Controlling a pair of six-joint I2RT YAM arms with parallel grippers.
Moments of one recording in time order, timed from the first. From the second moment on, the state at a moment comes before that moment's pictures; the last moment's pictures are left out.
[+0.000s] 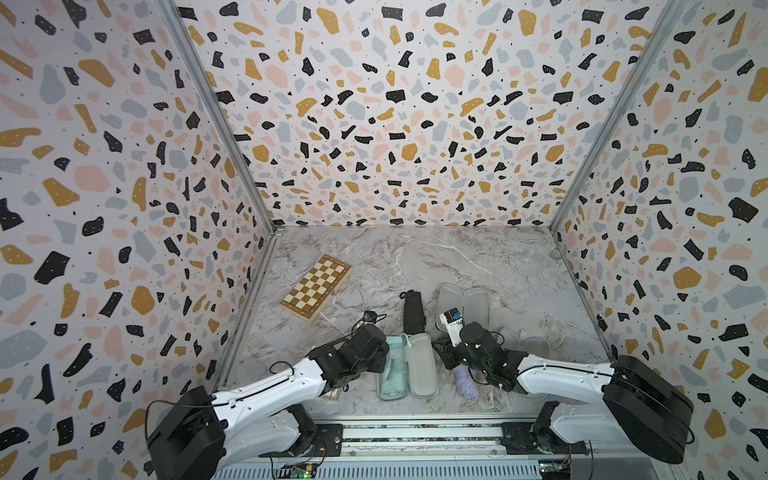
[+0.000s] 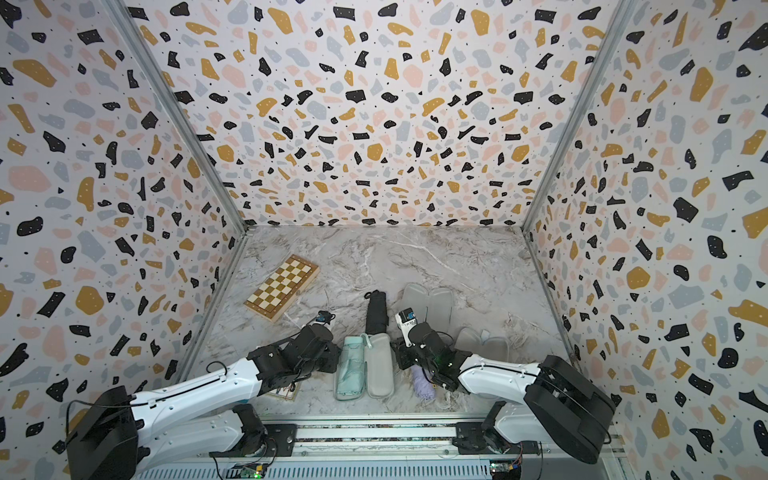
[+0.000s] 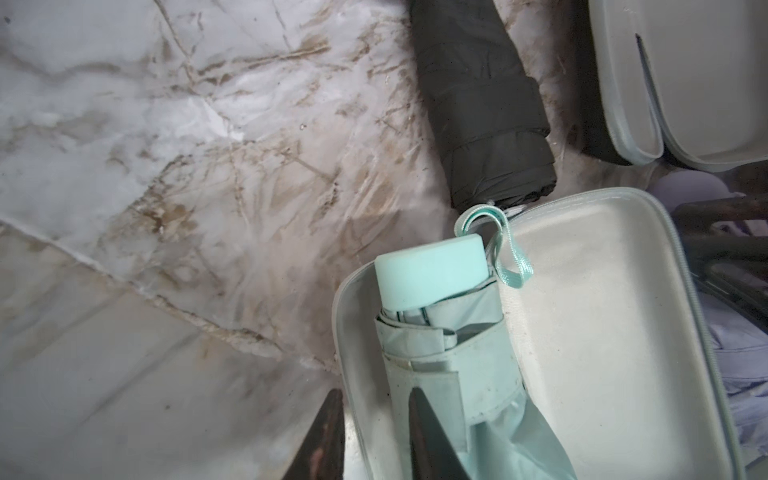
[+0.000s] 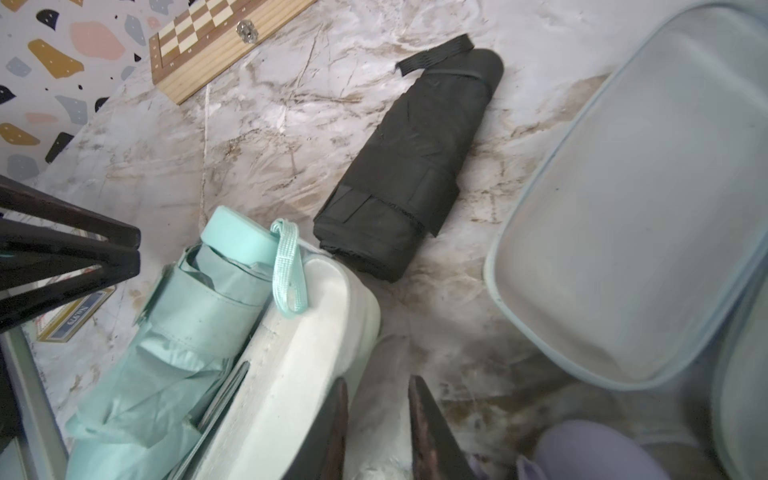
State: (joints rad) left arm -0.85 1.08 0.49 -0.35 -0.17 -0.63; right arm 0.90 1.31 0.42 0.26 0.00 0.40
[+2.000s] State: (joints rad) left arm -0.85 1.08 0.33 -0.07 -0.02 -0.82; right arm 1.00 1.48 0.49 0.38 -0.18 0.40
